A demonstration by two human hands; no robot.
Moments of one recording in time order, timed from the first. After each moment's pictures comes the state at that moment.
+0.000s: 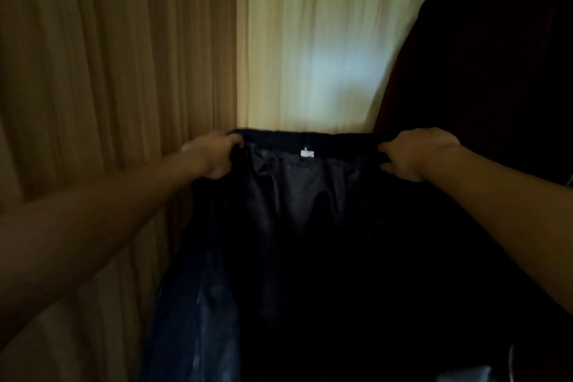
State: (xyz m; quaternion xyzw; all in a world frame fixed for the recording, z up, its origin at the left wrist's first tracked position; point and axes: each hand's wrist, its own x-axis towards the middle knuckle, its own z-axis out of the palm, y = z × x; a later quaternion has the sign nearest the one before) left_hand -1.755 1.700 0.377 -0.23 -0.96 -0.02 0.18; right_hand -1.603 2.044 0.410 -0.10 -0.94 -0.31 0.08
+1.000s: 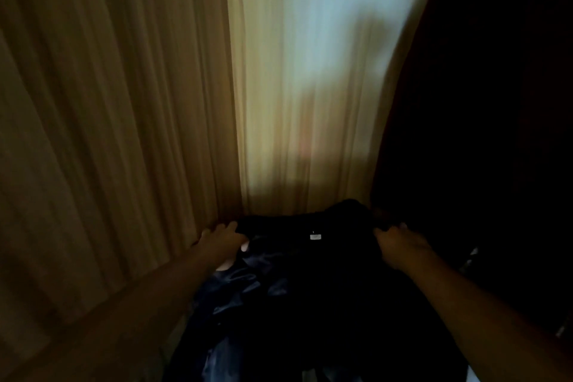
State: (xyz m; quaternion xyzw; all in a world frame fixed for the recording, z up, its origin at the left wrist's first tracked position) left_hand -1.799 1.705 0.097 -0.25 -0.96 0.09 -0.08; right_hand -1.659 2.064 0.129 -0.18 -0.98 -0.03 -0.05
